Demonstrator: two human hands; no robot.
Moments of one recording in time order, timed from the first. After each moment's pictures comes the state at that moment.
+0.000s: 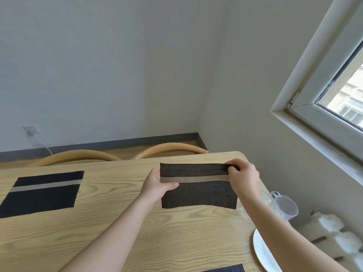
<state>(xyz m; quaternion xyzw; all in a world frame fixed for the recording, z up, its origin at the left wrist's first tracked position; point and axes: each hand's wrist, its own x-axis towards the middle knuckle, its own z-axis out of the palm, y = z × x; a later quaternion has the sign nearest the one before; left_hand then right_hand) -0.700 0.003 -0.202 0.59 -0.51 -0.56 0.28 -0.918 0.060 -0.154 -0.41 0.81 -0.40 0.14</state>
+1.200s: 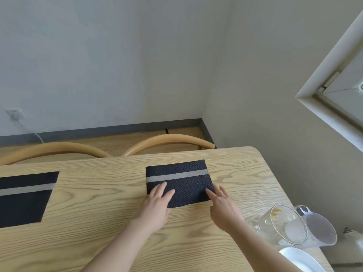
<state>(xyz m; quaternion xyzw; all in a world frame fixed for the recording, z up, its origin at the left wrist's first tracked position) -0.726 -0.049 -0.330 0.50 -0.83 -0.22 -0.05 -0.940 0.001 -0.320 -0.61 0.76 0.05 0.22</state>
